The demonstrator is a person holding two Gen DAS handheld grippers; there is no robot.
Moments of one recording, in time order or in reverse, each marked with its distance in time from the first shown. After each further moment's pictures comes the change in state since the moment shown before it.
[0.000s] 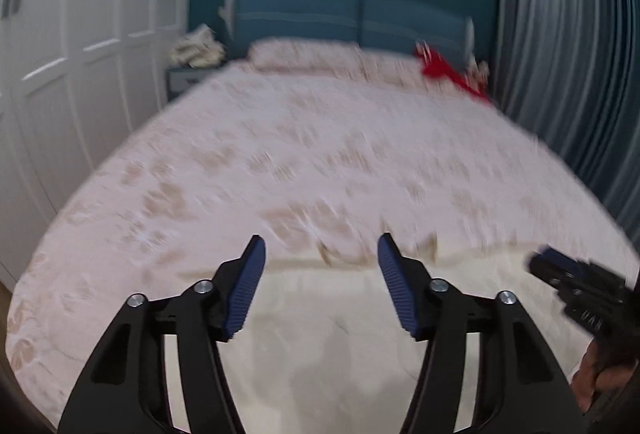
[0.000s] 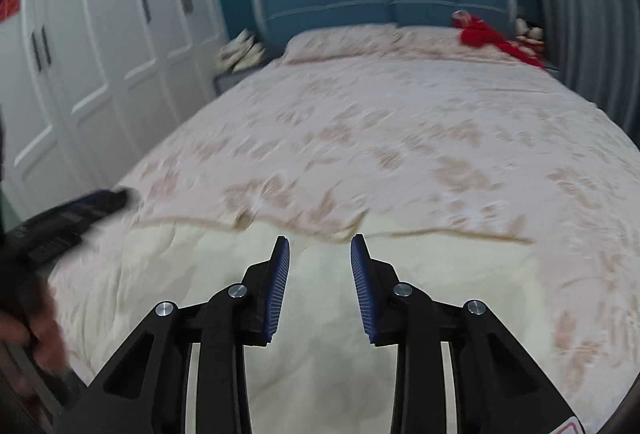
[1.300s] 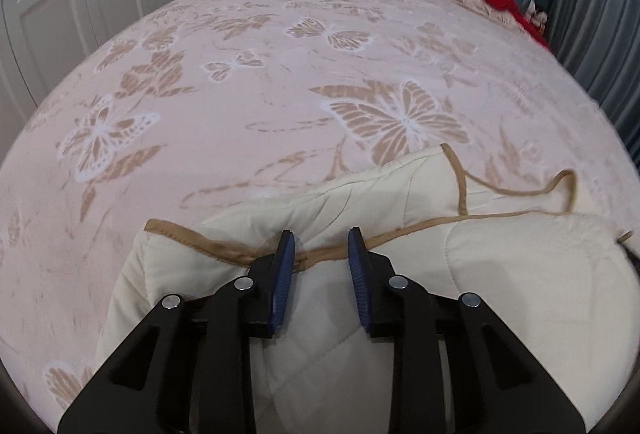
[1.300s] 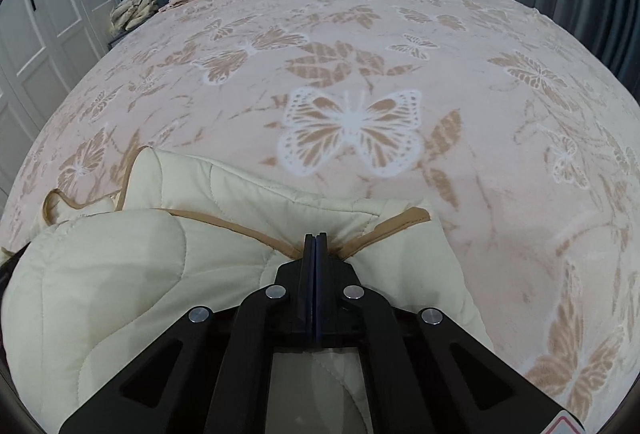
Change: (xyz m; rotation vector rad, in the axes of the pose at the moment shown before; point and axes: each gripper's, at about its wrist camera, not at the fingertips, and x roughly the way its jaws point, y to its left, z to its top) left arm 0.157 0.082 -0.059 -0.103 0.271 0.104; right arm 0.120 -0.151 -0.038 0.205 0.233 -0.249
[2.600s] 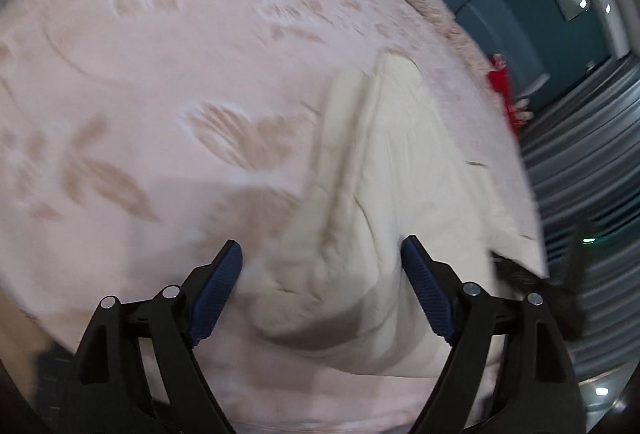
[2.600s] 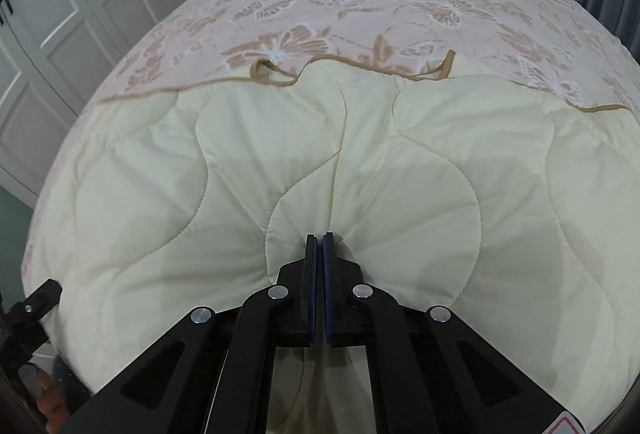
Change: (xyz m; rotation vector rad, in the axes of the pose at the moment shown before) left arm -0.119 0.136 -0.133 -0.482 0.065 -0.348; right arm -0.059 0.190 -0.087 -0.203 0.140 0.176
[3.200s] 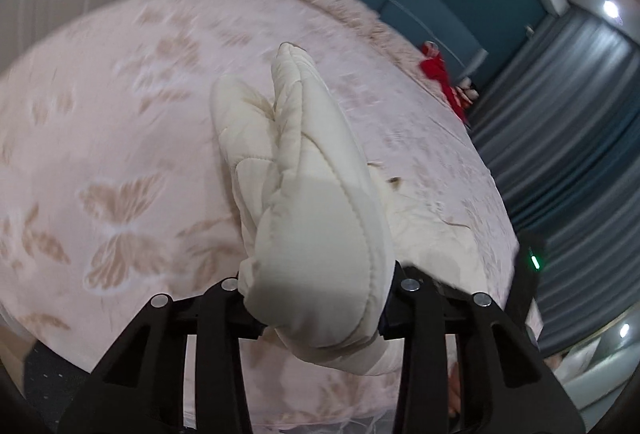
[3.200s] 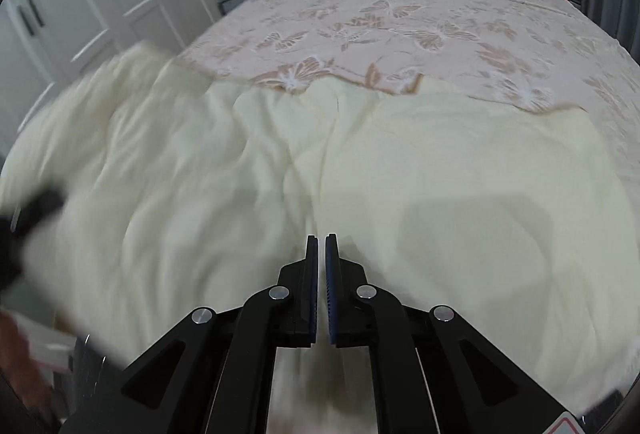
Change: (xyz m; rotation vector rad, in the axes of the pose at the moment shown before) left arm -0.046 -0.140 -0.003 0.257 -0.089 -0.081; right arm -0.088 -0.032 -0.040 0.004 -0.076 0.110
